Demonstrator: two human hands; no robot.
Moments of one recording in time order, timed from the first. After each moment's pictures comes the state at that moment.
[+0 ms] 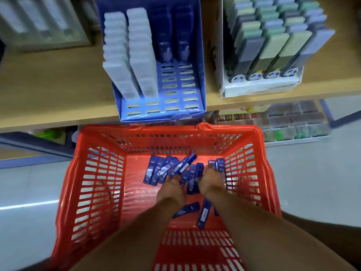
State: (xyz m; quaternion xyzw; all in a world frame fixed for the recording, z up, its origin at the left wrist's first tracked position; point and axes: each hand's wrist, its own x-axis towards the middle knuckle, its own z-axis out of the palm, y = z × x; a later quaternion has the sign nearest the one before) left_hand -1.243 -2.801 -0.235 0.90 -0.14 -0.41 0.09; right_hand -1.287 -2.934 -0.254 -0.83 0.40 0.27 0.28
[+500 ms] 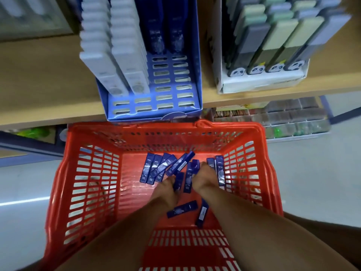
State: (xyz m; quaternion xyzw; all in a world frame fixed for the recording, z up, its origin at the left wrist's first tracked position) left_hand -1.236 -2.788 -0.249 0.87 -0.16 -0.44 0.17; right_hand -1.278 -2.928 -0.253 -0.79 0.45 0.25 0.33
